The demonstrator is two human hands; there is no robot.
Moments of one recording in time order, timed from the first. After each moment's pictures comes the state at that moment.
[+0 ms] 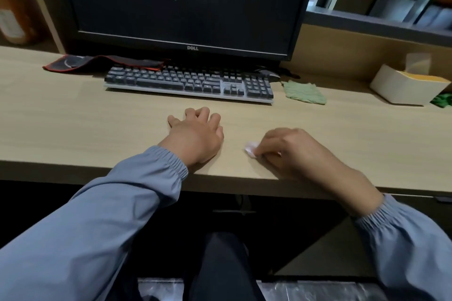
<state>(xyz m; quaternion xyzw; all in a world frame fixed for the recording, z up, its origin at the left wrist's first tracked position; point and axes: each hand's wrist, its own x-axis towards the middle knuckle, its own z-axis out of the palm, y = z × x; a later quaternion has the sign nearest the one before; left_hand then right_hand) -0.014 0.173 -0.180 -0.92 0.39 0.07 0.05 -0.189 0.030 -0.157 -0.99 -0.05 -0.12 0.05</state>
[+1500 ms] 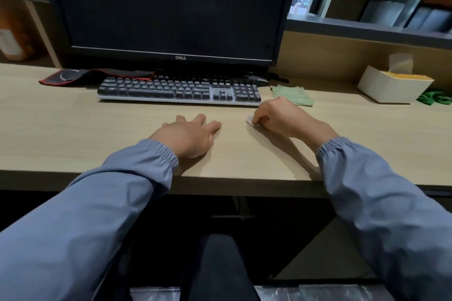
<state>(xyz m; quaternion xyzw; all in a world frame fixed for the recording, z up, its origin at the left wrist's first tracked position) -0.009 0.161 -0.170 -0.90 0.42 0.14 0.06 -0.129 -0.055 -0.149 -0.99 0.04 -0.10 -0.02</state>
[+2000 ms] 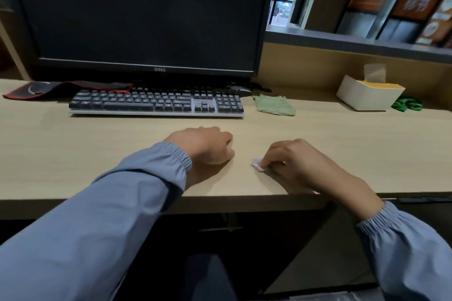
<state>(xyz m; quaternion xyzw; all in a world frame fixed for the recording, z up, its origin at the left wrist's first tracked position) -0.033 0.104 -0.155 -0.85 0.51 0.13 0.03 -0.227 -0.032 -0.153 -0.99 0.03 -0.09 0.04</state>
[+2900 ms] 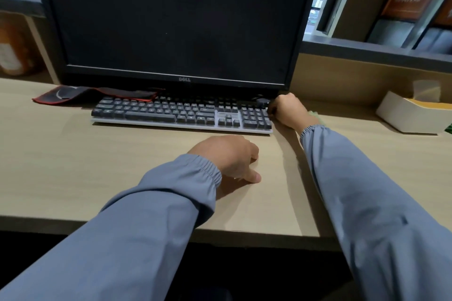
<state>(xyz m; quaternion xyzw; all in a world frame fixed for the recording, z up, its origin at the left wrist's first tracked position) -0.025 0.096 -0.130 -0.84 0.51 0.17 0.04 -0.014 -0.169 -0.156 -0.97 0.22 -0.13 -0.03</state>
